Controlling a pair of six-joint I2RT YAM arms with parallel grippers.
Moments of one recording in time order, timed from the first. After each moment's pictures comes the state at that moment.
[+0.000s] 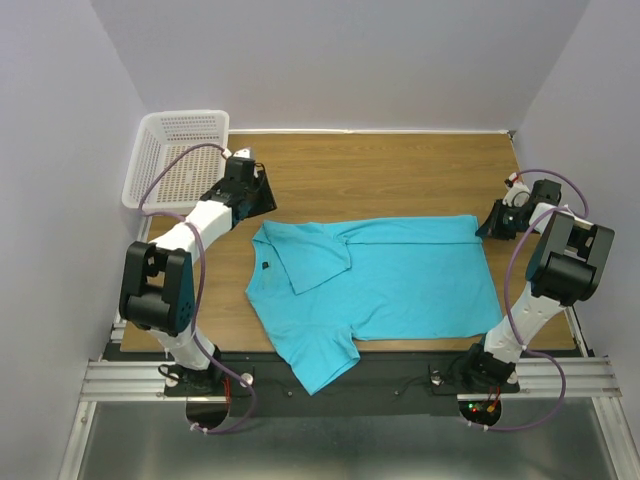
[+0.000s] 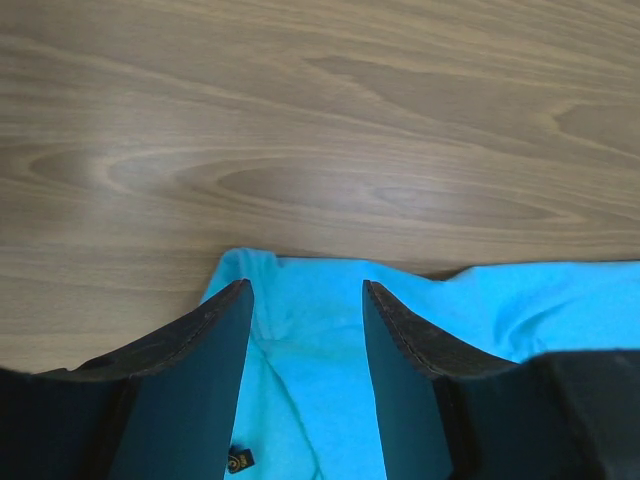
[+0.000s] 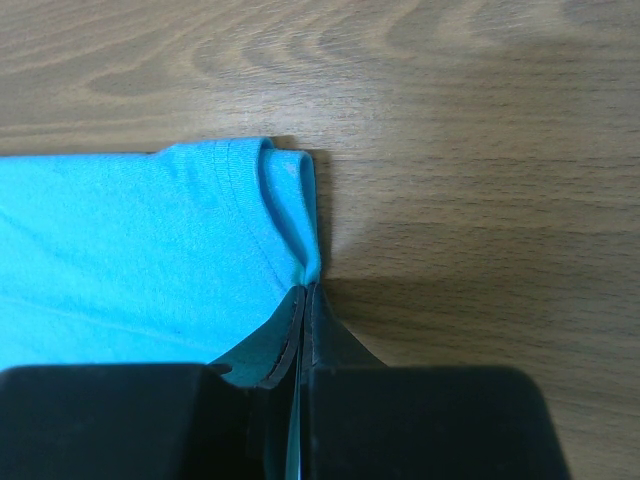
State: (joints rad) left arm -0.29 1.61 1.13 -0.25 -0.05 -0.47; right arm -0.45 1.89 1.15 -0.36 -0.55 -0.17
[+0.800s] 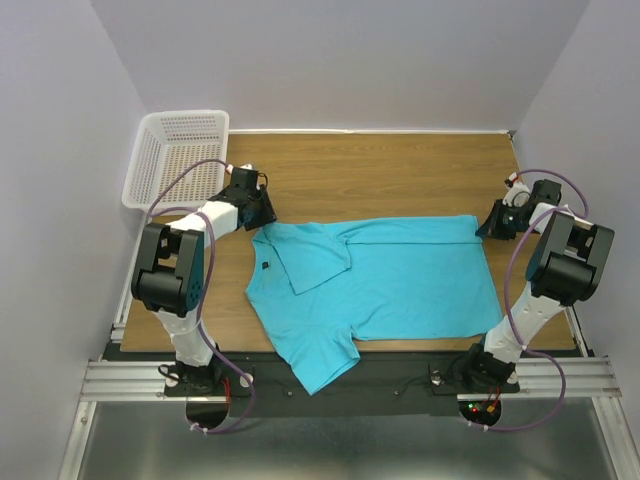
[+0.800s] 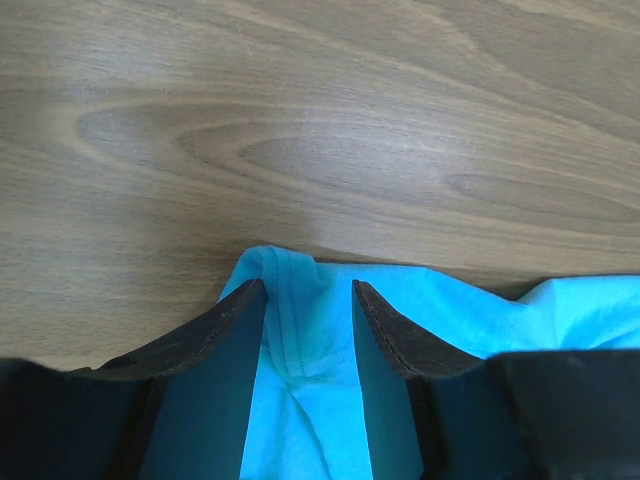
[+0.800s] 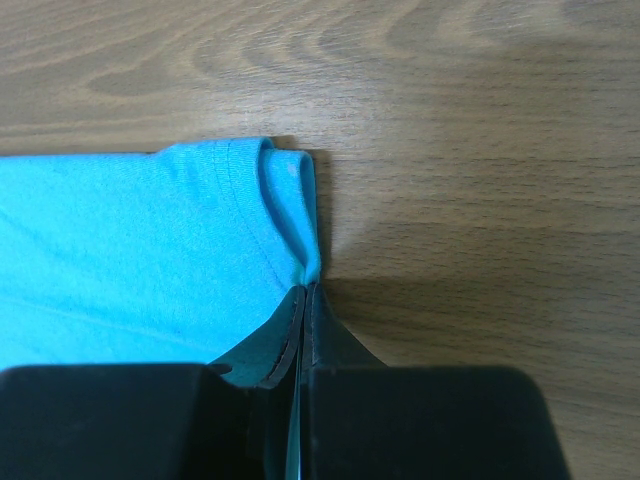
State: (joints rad) left arm -0.24 1.77 1.09 -0.20 0.01 -0.52; right arm -0.45 1.89 1.15 -0.36 -0.55 -0.17
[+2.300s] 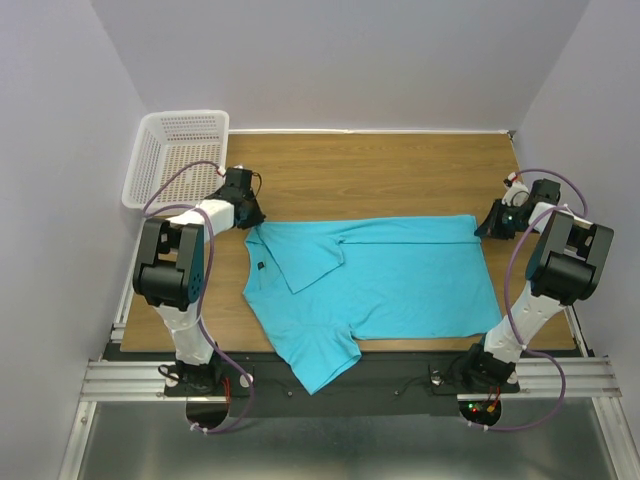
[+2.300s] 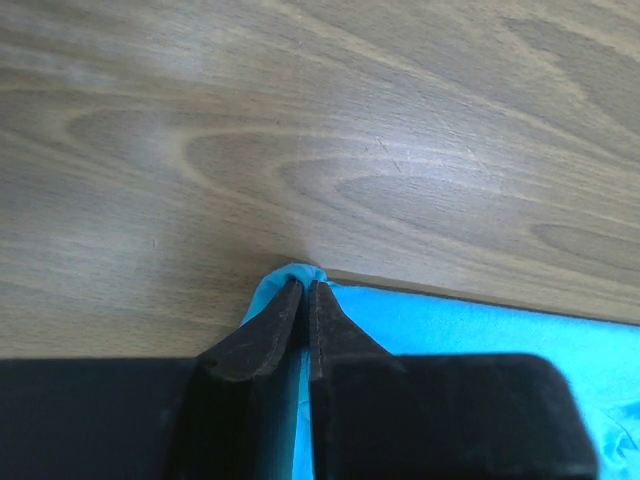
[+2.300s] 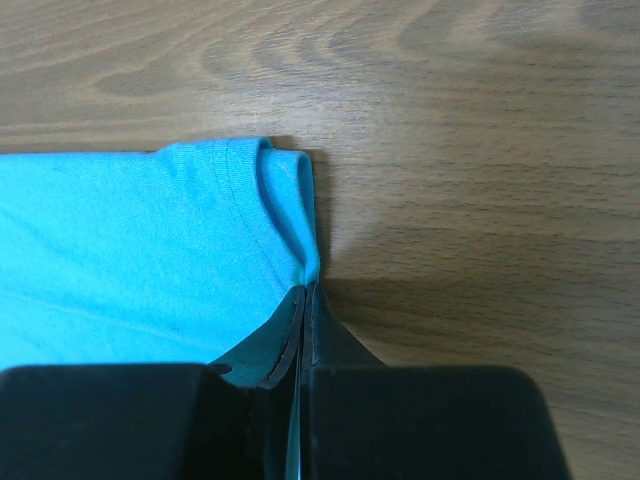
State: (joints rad) left arm -0.19 1.81 1.10 -0.20 -0.07 -0.52; right arm -0.44 1.89 1.16 -0.37 -0.56 -0.17
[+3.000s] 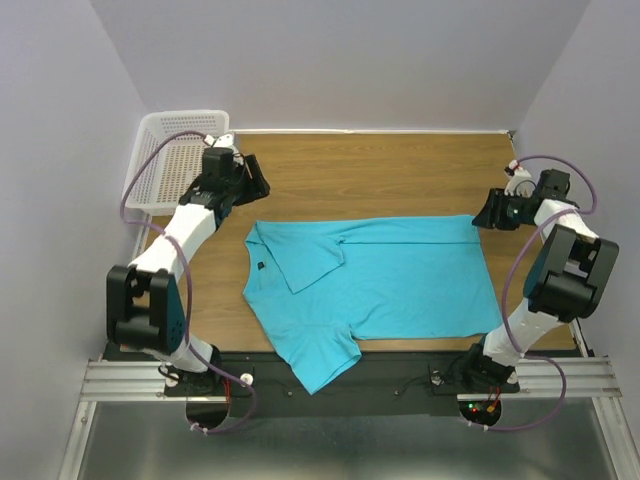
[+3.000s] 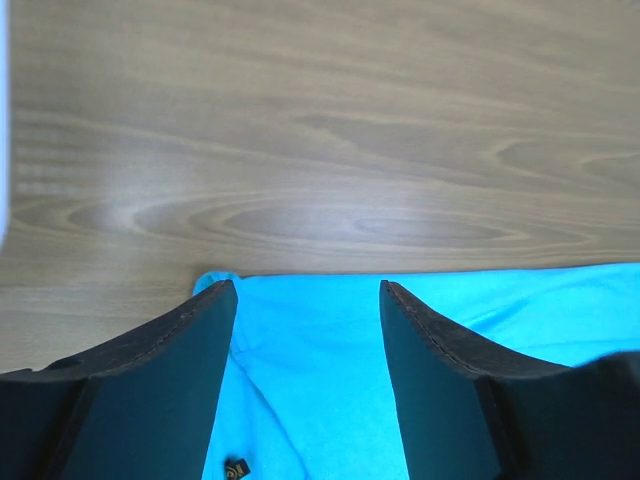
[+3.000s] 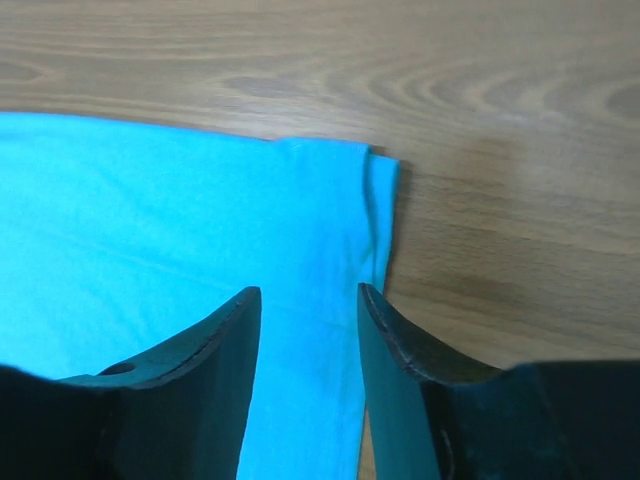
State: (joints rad) left arm -0.18 1.57 1.14 -0.22 0.07 -0.43; right arm -0.44 1.78 1.17 -0.44 -0.65 -0.26
